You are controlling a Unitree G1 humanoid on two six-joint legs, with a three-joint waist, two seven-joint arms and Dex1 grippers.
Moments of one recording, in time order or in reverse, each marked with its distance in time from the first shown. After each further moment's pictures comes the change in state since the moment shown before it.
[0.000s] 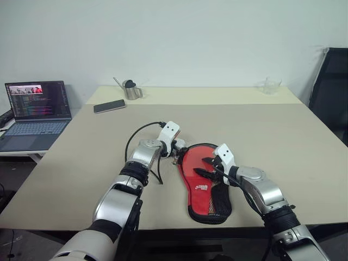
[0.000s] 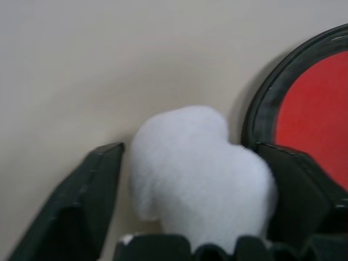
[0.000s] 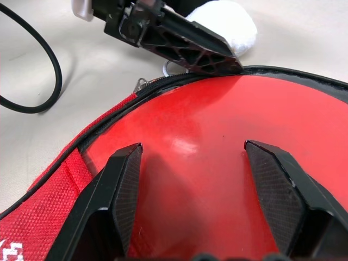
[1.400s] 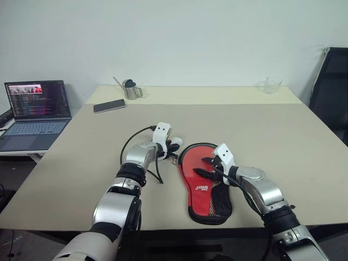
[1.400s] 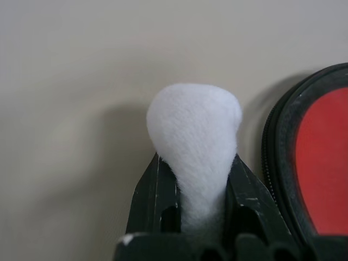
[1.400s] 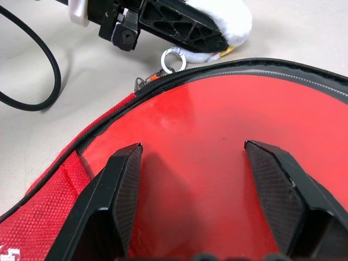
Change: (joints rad) left arm -0.010 -0.022 0.141 0.047 -0.100 0.077 0.086; right arm 0.002 0.004 0.010 -0.013 -0.010 0.010 0.000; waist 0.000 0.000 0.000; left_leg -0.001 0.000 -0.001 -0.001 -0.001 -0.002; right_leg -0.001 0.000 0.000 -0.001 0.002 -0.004
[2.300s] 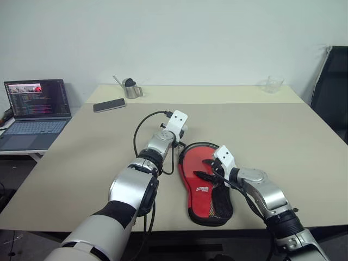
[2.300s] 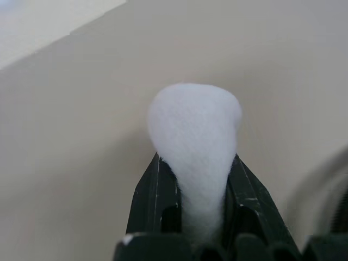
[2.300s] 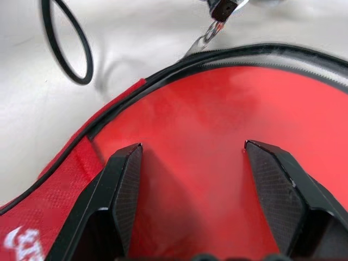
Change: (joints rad) left arm -0.263 -0.116 -0.095 0.427 0.254 -0.358 0.322; right arm 0.069 -0.034 0.012 -0.144 -0.018 0.087 0.002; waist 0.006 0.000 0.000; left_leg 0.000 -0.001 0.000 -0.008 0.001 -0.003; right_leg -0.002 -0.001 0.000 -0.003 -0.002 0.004
